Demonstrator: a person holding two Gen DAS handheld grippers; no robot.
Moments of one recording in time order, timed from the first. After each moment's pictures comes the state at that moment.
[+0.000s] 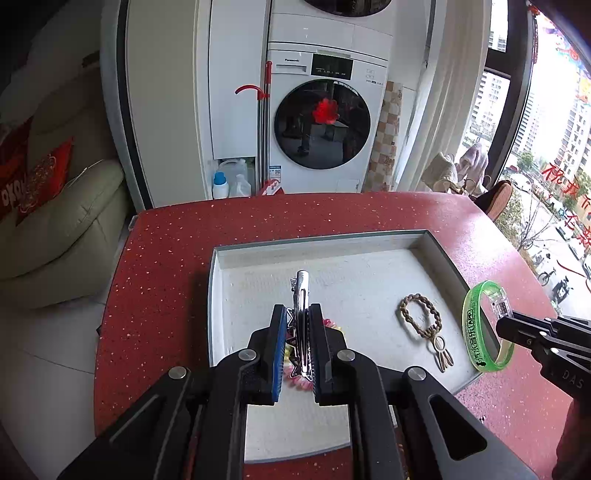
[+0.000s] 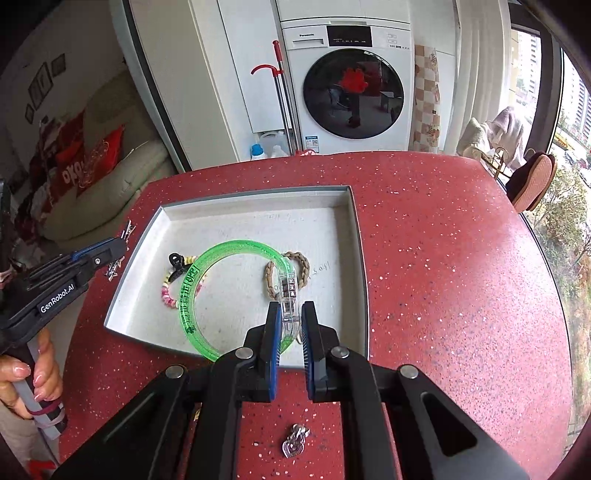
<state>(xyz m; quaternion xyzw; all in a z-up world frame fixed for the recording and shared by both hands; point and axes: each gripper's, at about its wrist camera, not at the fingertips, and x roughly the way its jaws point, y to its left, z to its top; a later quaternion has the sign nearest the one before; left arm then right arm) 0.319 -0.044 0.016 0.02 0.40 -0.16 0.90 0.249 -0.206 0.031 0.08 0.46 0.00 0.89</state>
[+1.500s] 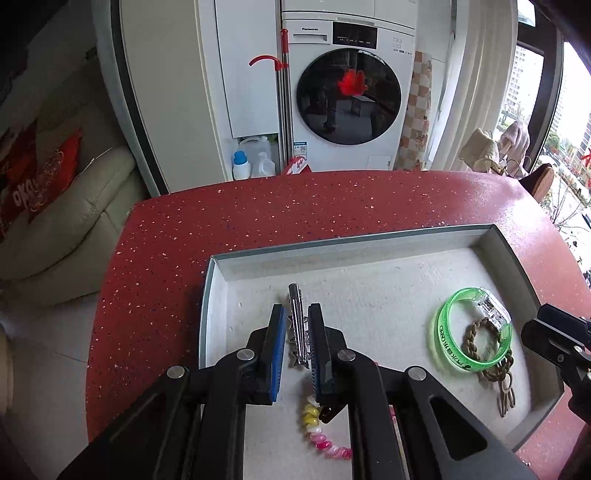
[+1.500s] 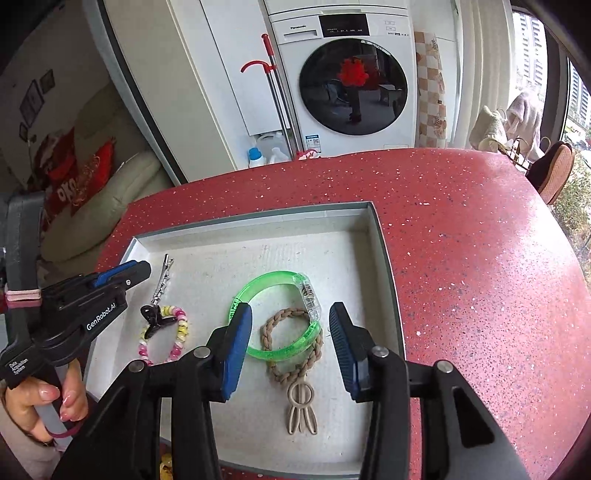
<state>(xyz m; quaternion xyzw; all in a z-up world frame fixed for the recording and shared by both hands) 0.374 -0.067 -0.022 0.06 0.44 -0.11 0.89 0.296 -0.209 0.004 0.12 0.45 0.00 0.89</state>
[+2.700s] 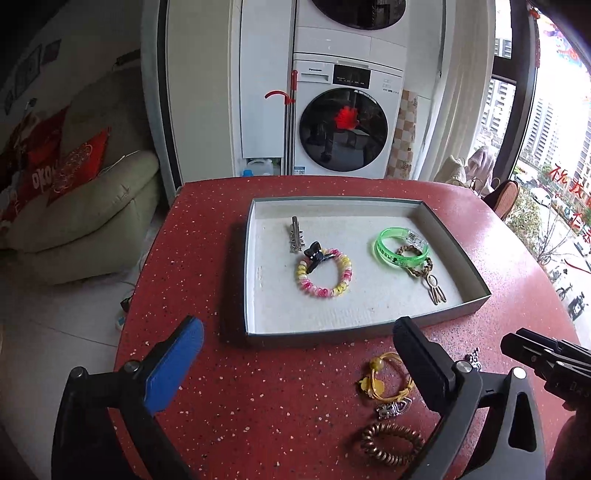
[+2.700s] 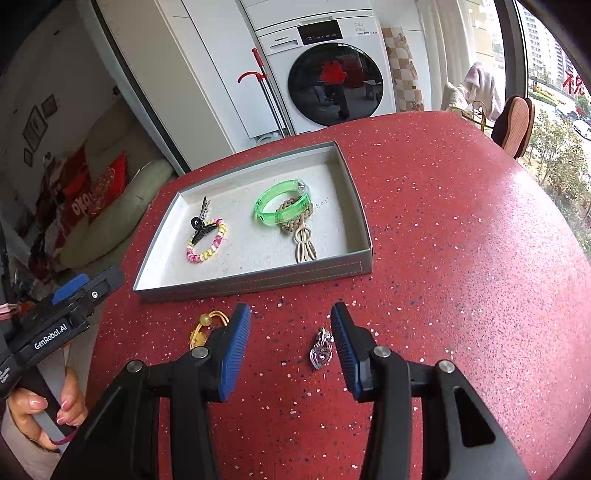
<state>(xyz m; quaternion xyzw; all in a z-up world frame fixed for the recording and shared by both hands) 0.207 -0.016 0.007 0.01 0.38 -0.12 0.92 0.142 -0.201 0.011 0.17 0.44 -0.01 0.88</state>
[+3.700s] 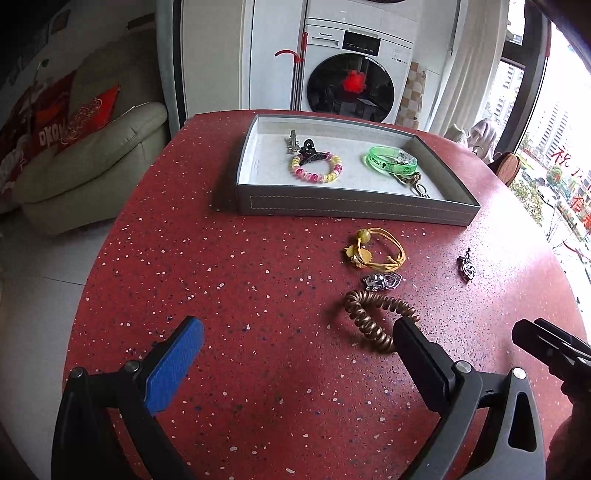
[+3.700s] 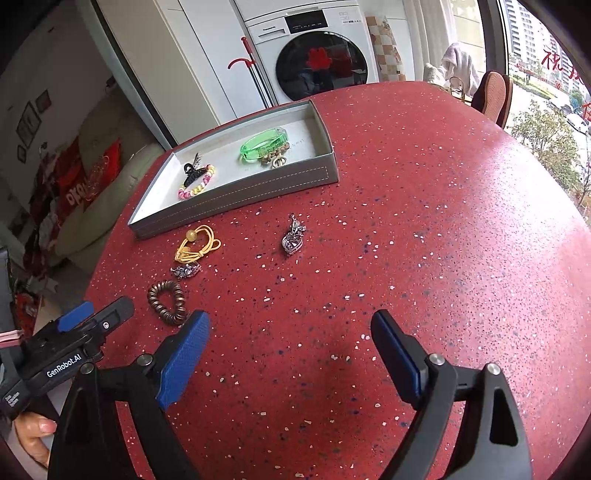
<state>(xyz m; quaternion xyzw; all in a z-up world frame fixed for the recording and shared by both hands) 0.126 -0.015 -0.048 -0.01 0.44 -0.10 0.89 0.063 -0.196 -0.020 0.17 0.45 -0.03 0.88</state>
